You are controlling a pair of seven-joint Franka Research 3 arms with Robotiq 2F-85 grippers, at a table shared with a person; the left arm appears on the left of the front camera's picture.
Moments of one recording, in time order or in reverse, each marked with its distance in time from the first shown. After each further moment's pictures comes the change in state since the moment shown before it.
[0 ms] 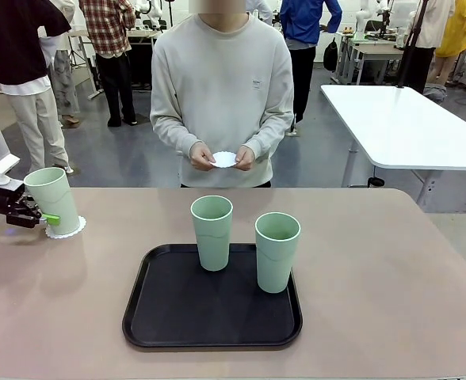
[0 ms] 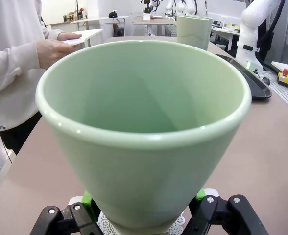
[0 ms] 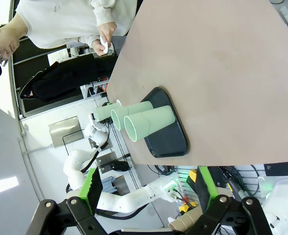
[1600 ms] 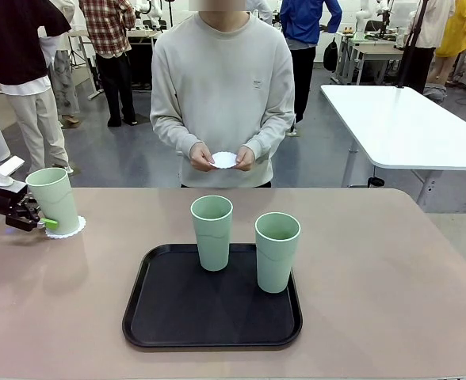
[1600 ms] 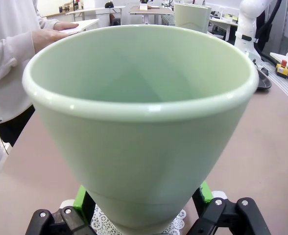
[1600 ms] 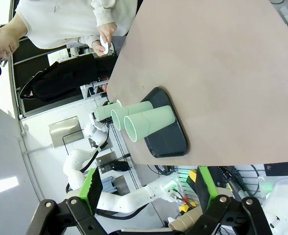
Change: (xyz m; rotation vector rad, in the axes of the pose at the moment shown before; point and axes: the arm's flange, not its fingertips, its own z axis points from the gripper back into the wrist) left arm -0.002 0.002 -0.003 -0.017 0.053 -0.002; right arm 0.000 0.000 0.000 0.000 0.000 0.000
